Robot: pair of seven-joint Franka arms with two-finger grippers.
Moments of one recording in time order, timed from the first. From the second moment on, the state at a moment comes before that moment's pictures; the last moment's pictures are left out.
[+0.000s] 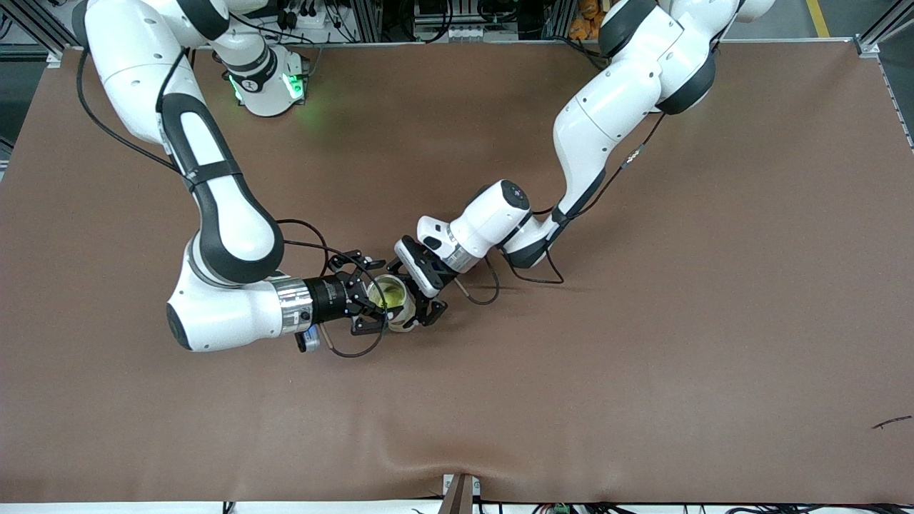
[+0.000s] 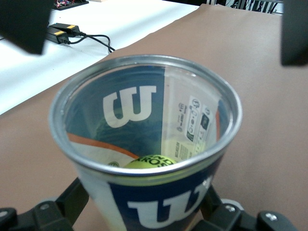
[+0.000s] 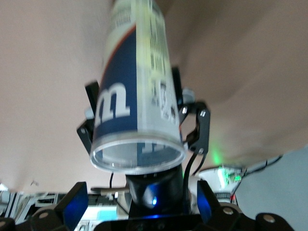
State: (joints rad) left arm -0.51 1.11 -0.42 -1.31 0.14 3.30 0.32; right arm 0.16 0.75 0.18 -1.23 0.74 1.76 1.25
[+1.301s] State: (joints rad) left arm -0.46 1.11 -0.42 -1.43 0.14 3.30 0.32; right arm 0.01 0.36 0.12 -1.55 -0.02 1.68 0.25
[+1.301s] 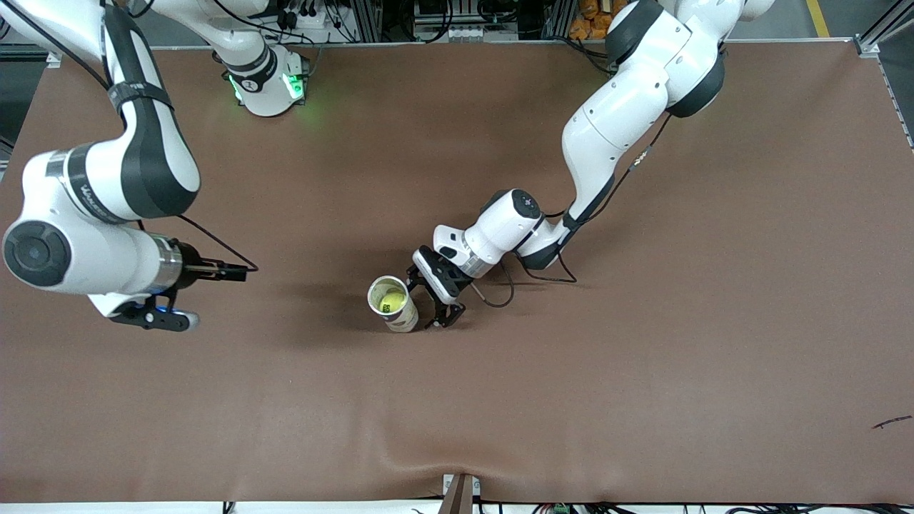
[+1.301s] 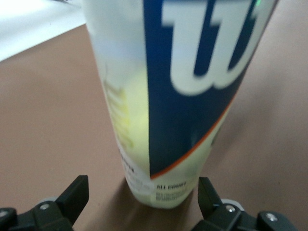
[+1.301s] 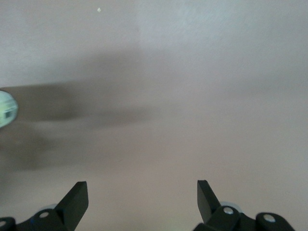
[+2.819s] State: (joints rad) left arm 0.03 0.66 -0.43 -1.48 0.14 2.34 0.14; right arm 0.06 -0.02 -0.08 -1.53 -0.01 1.41 -0.07
